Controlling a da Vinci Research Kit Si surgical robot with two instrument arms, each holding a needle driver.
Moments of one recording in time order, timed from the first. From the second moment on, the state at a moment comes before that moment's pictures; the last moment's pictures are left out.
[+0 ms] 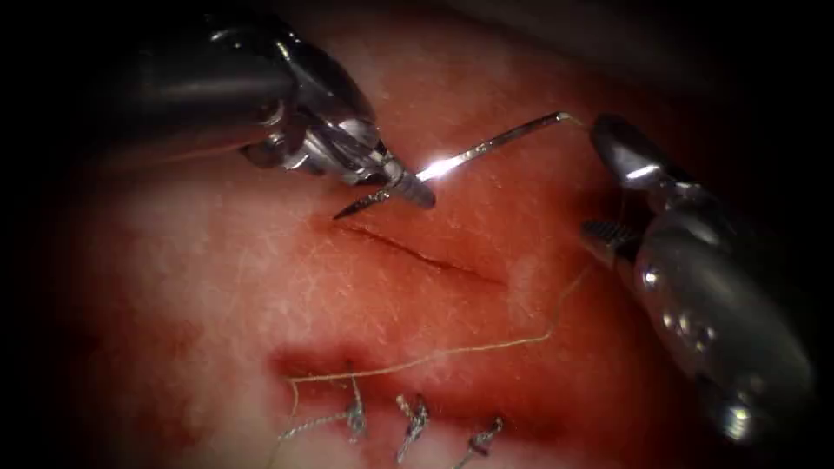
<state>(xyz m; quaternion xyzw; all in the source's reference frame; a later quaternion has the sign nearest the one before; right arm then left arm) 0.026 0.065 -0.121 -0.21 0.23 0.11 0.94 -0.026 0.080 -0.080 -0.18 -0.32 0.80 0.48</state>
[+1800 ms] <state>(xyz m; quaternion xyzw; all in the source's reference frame) 0.027 0.070 -0.112 0.05 0.56 0.58 0.59 -0.025 0.075 -0.083 -0.48 -0.22 0.62 0.57</state>
